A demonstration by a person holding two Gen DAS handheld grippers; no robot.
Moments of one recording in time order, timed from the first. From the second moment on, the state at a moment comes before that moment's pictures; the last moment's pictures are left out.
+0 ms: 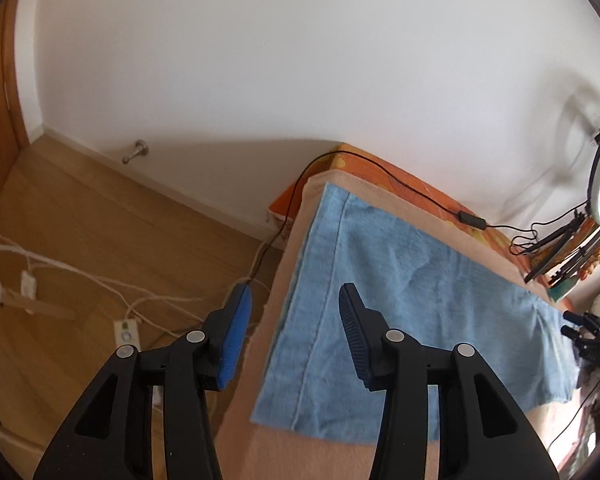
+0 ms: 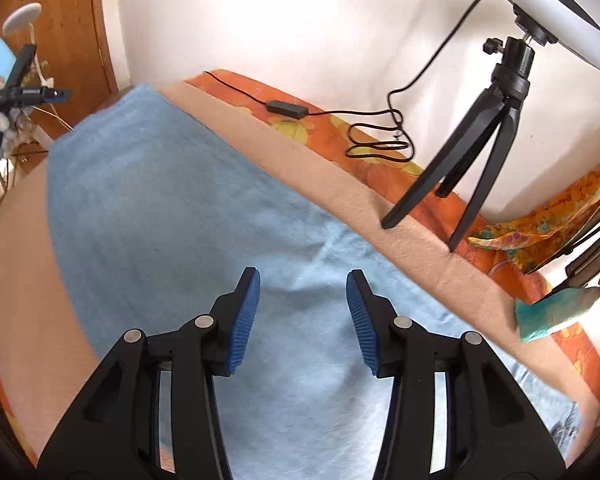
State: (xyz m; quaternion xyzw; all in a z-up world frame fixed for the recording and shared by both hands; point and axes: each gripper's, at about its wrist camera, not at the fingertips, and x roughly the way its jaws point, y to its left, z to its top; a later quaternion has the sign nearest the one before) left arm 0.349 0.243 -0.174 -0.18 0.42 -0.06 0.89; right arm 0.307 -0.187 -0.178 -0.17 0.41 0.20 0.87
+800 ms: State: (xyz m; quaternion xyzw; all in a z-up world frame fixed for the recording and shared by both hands) left arm 0.319 0.244 -0.238 -0.42 0.41 -0.03 0.81; right arm 0.229 -0.138 -0.137 -0.16 0.37 0.23 0.89
